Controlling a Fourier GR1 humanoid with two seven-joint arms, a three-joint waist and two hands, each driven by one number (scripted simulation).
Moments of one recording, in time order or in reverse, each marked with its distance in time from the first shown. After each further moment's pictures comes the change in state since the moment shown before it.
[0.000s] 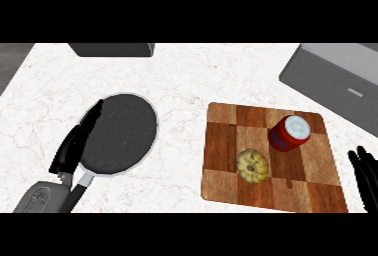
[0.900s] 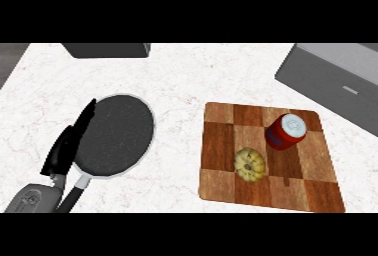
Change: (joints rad) left arm 0.015 0.058 -0.031 -0.045 0.055 0.040 0.035; right arm 0.301 -0.163 -0.218 0.135 -0.603 -0.313 -0.727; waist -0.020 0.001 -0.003
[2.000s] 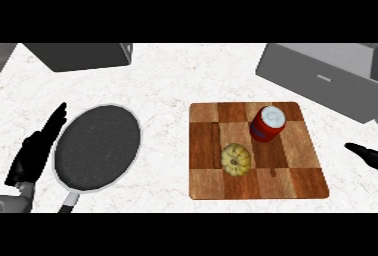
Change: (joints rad) left arm 0.076 0.108 0.072 -0.054 0.097 -0.012 0.065; right arm -0.828 -0.115 -0.106 0.726 -0.732 0.323 -0.187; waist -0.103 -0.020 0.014
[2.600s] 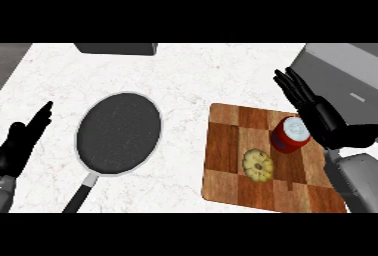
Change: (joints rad) left arm -0.033 0.089 0.023 0.048 0.024 -0.056 0.120; right arm -0.277 0.047 0.450 -0.038 -0.013 0.281 0.536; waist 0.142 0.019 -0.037
